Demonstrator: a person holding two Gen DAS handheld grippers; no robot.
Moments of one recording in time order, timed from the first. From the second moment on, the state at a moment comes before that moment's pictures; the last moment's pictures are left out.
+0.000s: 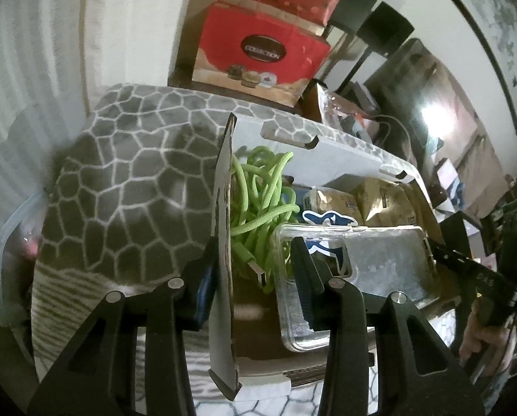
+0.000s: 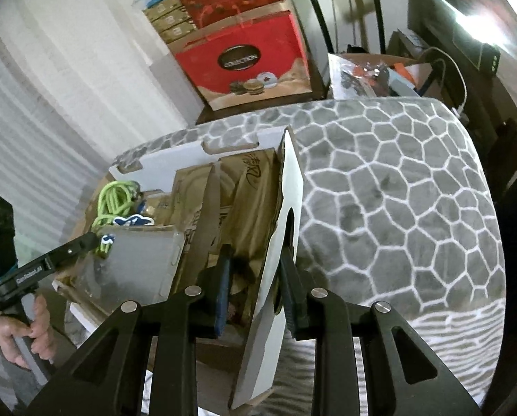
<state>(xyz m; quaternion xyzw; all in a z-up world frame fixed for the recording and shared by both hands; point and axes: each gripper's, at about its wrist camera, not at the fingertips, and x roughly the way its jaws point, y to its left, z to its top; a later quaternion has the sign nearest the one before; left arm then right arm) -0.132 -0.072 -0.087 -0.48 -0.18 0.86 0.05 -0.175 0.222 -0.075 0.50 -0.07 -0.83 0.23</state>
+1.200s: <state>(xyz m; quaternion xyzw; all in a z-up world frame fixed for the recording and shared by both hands) -0.038 -0.043 -0.024 -0.41 -0.09 0.91 0.01 -0.069 0.226 -0.022 0.40 -0.01 -0.90 0.16</state>
